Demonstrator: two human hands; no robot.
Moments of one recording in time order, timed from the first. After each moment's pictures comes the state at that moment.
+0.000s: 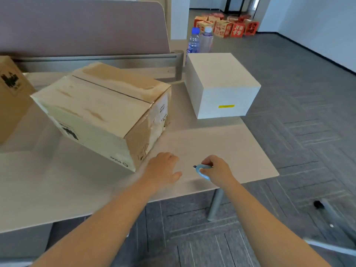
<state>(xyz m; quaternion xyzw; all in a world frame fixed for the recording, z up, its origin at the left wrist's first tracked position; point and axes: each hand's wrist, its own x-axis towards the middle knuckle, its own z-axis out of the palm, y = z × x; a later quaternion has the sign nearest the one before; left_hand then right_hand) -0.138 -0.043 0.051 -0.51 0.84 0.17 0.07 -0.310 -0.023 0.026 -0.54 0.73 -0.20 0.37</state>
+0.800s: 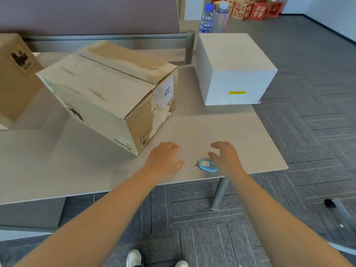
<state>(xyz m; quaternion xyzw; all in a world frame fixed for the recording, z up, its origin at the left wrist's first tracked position) -0.143 -0.028 0.034 -0.54 0.82 0.19 0.04 -0.324 -0.022 0.013 -0.60 0.74 -0.16 0.27</state>
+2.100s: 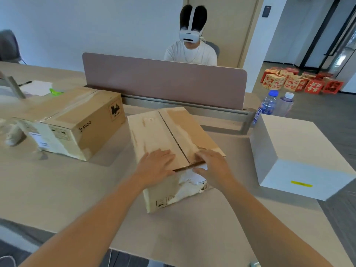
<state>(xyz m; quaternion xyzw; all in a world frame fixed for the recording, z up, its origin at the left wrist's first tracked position) 0.020 -0.107 0.133 -0.68 0.72 0.14 -0.04 -0.162 -0.156 0.126 -0.84 0.51 -0.11 0.14</state>
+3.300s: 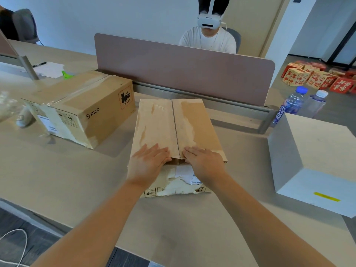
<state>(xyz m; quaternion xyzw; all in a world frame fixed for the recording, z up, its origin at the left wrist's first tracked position) 0.059 -0.124 0.066 -0.58 0.69 -0.28 -0.33 -0.114 -0.170 0.120 -0.93 0.38 0.00 -0.01</state>
